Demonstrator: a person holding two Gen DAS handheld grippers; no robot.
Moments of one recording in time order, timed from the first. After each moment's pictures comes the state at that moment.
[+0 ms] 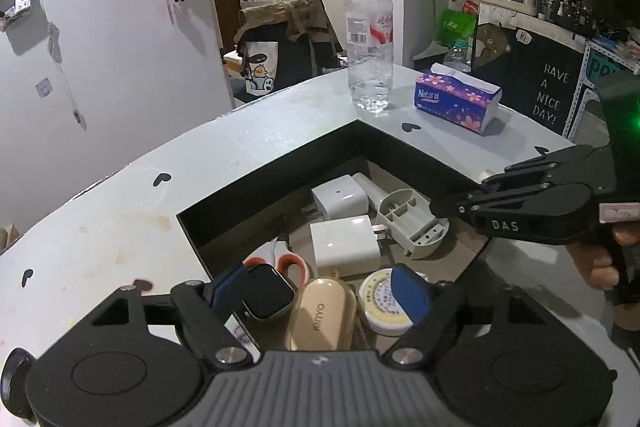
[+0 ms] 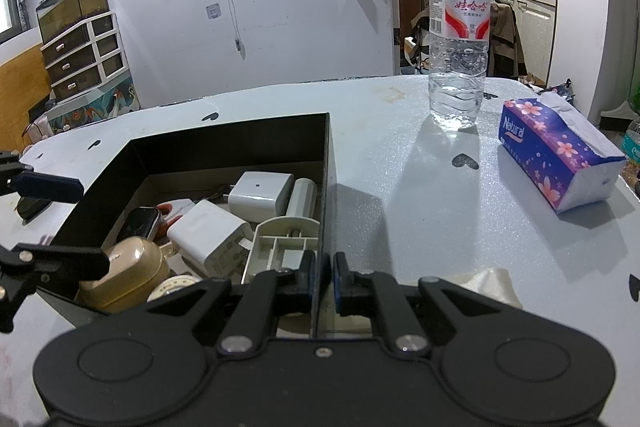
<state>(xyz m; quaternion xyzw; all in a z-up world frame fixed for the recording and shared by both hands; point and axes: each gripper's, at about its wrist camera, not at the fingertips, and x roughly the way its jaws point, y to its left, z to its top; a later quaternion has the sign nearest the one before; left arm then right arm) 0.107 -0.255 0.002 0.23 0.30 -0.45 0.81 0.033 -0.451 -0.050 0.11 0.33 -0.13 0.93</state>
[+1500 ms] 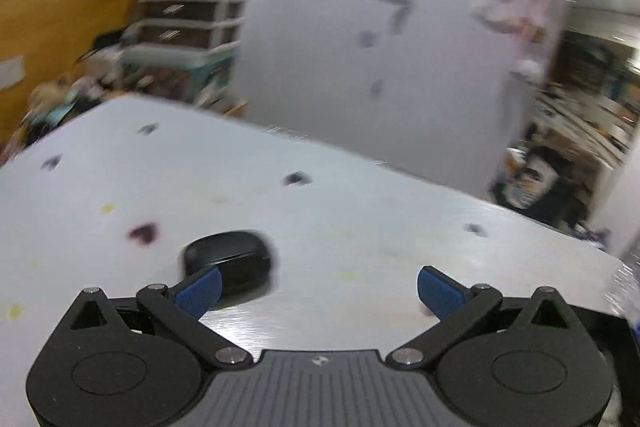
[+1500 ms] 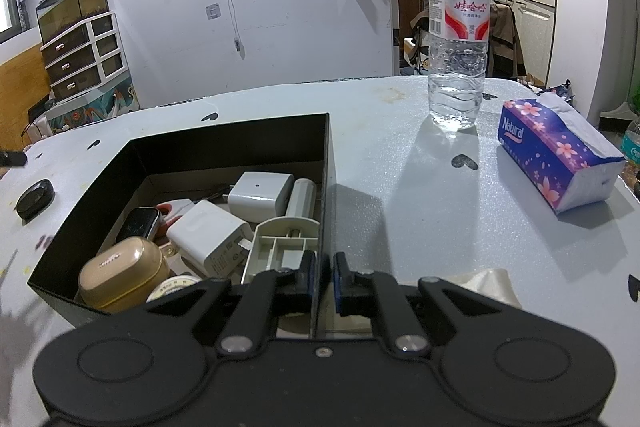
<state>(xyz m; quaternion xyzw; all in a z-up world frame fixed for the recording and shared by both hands) 0.214 -0.093 0.001 -0.08 0.33 -0.07 0.94 0.032 -0.451 -0.051 0.11 0.33 -0.12 0.93</state>
